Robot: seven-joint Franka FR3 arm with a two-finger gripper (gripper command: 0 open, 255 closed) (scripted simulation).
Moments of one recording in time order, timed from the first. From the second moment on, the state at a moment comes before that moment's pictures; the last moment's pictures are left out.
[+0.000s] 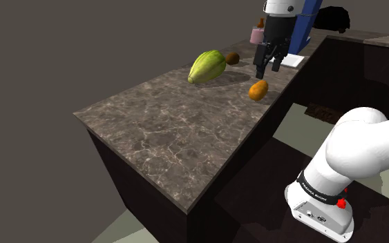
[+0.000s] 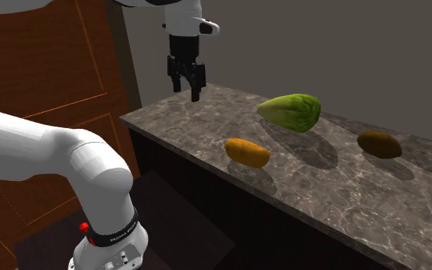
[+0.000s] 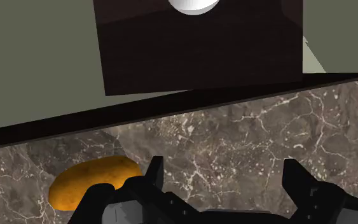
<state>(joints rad) 0.00 -0.82 -0.01 -2.39 0.00 1.52 0.08</state>
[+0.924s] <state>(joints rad) -0.24 -0.51 -0.03 -2.36 -0.06 1.80 0.50</state>
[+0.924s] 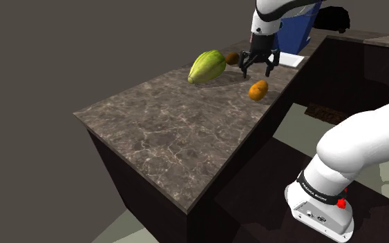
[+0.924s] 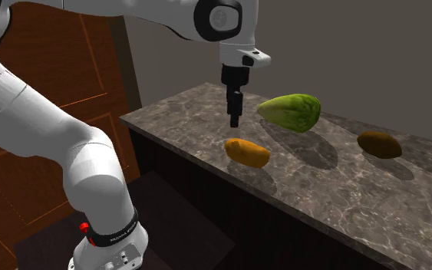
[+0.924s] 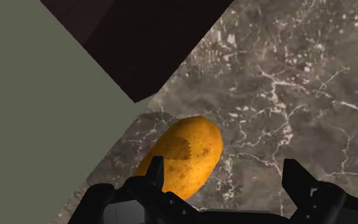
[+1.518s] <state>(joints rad) -0.39 -0.35 -0.08 -2.33 -0.11 1.94 0.78</state>
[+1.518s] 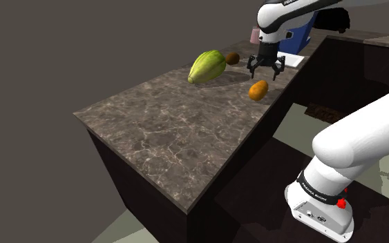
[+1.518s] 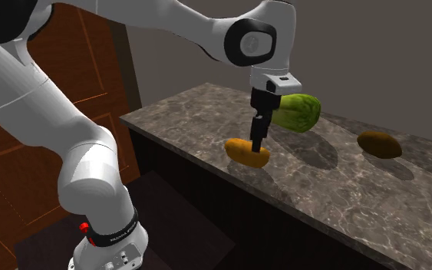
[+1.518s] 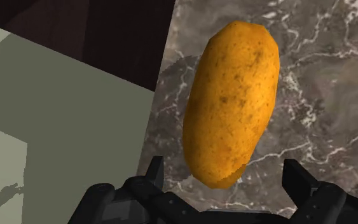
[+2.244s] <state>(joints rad) -0.39 -0.31 -0.08 -2.40 -0.12 2.04 0.81</state>
